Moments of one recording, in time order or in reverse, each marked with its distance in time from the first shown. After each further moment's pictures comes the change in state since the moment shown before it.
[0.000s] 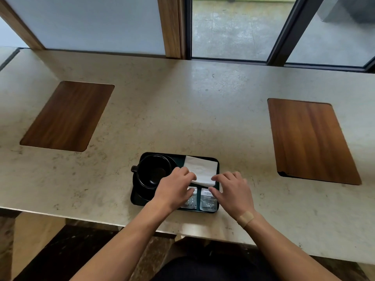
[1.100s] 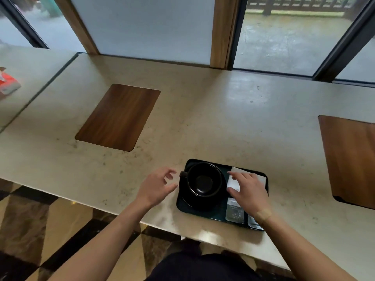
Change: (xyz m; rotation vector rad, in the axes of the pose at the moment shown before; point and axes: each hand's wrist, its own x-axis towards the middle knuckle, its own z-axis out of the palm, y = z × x) left_hand -0.069 -0.177 -0.033 -0.367 0.140 -0.366; right_hand 0.053 -0.078 0.037 0.082 -0.110 -0.031
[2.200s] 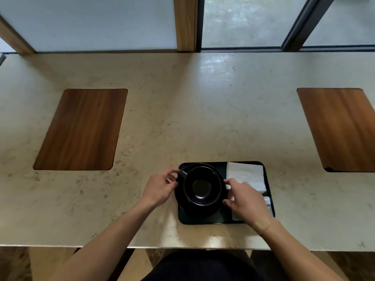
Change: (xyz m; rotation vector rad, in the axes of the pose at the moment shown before) left_hand 0.073 -0.009 0.015 -0.187 -0.256 0.003; right_hand -0.010 -0.030 0.019 0.020 -0.140 0.223
